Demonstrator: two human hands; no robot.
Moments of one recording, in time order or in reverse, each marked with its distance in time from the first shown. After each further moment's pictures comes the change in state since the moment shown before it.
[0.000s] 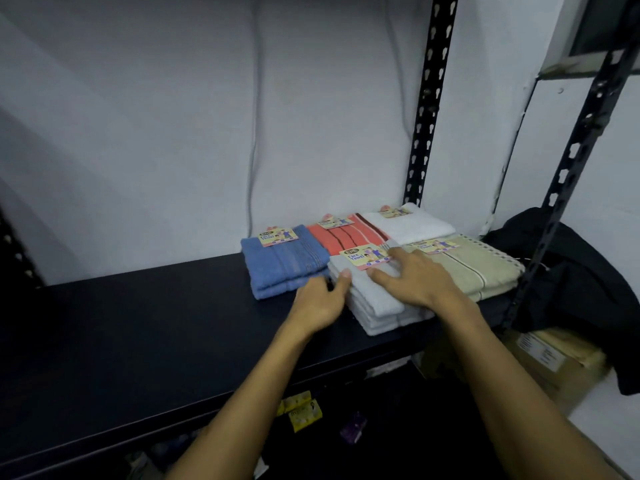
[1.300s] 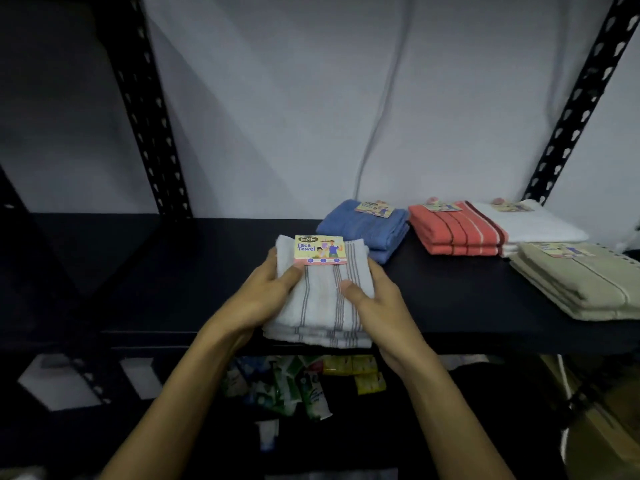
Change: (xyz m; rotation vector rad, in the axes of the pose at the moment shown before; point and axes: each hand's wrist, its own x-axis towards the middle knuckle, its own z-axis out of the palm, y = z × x) left_hand -0.133 -0.087 -0.173 -0.250 0.204 -0.178; right_hand -0.124 -0.171 0.092 1.082 -0.208 -0.311
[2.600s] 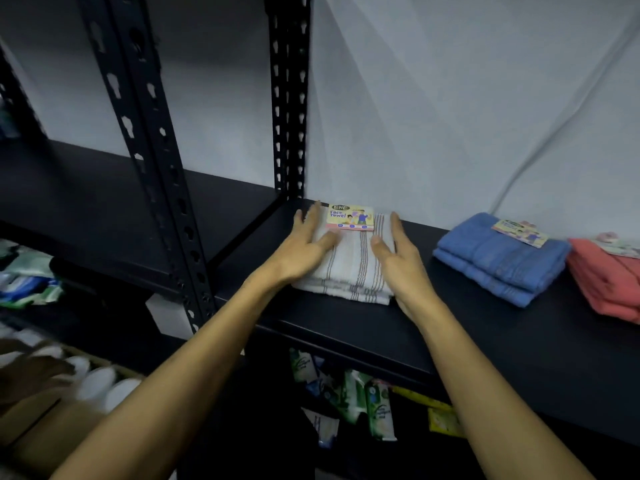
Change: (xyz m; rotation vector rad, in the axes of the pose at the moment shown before) left_hand 0.060 -0.058 -0.115 0.242 0.231 -0.039; right_hand 0.131 0.016 0.135 -0.006 -0.275 -0.048
